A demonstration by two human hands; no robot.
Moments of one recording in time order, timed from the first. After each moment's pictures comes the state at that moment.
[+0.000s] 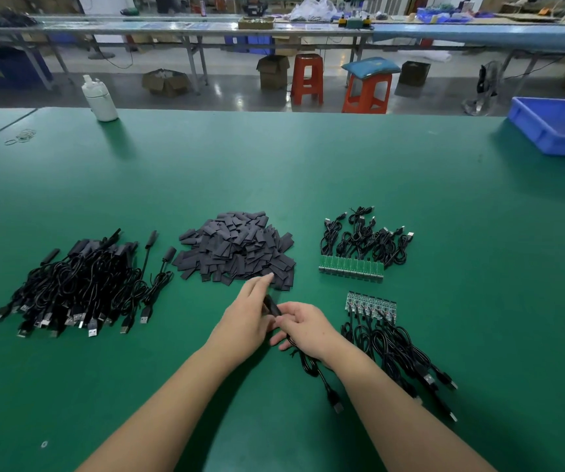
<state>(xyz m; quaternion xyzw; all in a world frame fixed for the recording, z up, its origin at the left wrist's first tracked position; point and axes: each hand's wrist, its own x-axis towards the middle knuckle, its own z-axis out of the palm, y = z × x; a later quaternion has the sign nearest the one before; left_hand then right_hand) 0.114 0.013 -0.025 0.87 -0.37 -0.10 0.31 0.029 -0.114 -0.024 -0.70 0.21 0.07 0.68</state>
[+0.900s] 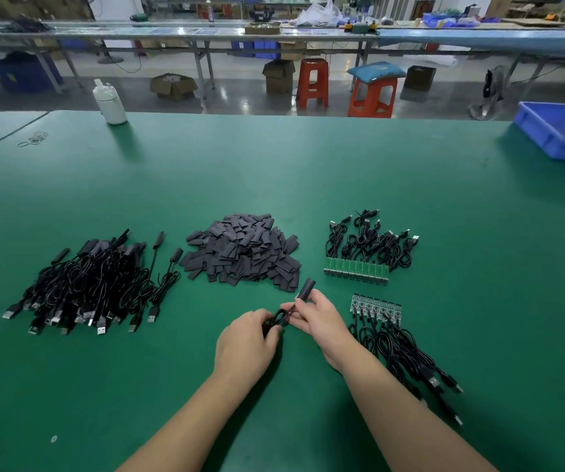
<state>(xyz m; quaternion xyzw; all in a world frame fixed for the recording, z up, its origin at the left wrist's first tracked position) 0.079 0.022 -0.028 0.93 -0.26 -0.03 0.25 0.032 -0.122 -0.032 -0.59 0.27 -0.05 0.76</state>
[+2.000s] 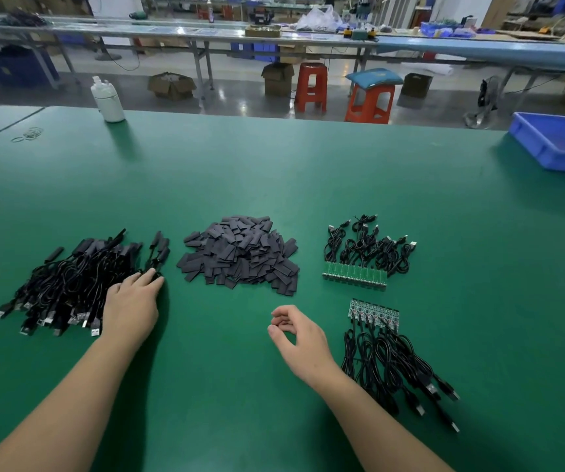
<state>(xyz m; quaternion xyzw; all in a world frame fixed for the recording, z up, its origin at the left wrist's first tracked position) 0.240 0.143 -0.041 0.98 -0.19 0.05 -0.04 0.014 -0.096 -0.048 -0.85 0.19 -0.07 0.48</state>
